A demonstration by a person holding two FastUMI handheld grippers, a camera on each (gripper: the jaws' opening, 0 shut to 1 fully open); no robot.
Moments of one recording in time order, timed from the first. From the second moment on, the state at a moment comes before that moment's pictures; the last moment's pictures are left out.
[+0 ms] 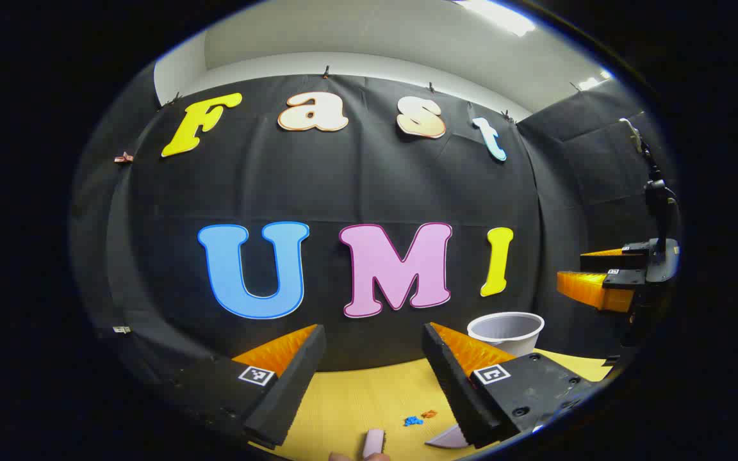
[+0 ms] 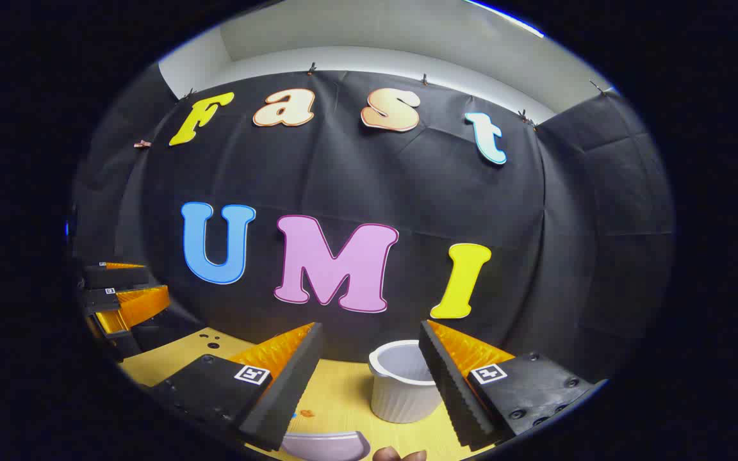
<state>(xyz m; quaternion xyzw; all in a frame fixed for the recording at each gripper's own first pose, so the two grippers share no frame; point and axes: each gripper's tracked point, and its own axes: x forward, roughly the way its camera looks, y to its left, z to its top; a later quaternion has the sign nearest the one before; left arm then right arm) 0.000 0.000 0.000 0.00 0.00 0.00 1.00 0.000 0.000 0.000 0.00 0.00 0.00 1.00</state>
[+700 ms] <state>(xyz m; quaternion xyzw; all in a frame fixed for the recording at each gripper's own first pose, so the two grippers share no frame) 0.015 -0.004 -0.003 0.00 0.00 0.00 1.00 0.004 0.001 -0.007 0.00 0.00 0.00 1.00</state>
